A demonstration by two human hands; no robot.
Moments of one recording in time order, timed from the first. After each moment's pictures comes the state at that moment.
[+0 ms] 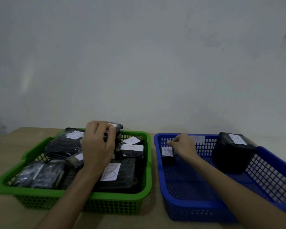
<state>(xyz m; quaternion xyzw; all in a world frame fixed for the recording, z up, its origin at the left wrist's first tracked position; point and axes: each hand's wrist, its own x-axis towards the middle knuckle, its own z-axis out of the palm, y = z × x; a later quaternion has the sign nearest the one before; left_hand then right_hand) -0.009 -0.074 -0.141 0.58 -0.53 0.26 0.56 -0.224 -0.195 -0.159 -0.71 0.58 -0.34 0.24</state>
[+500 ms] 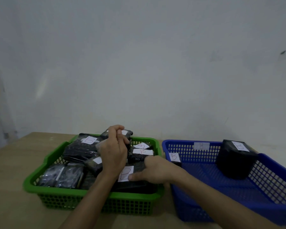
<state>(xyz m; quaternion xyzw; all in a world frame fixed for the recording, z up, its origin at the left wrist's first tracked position) -0.012 -0.068 -0.139 0.54 -0.50 0.14 0.66 -0.146 -0.080 -0.114 -0.85 0.45 0.01 0.26</state>
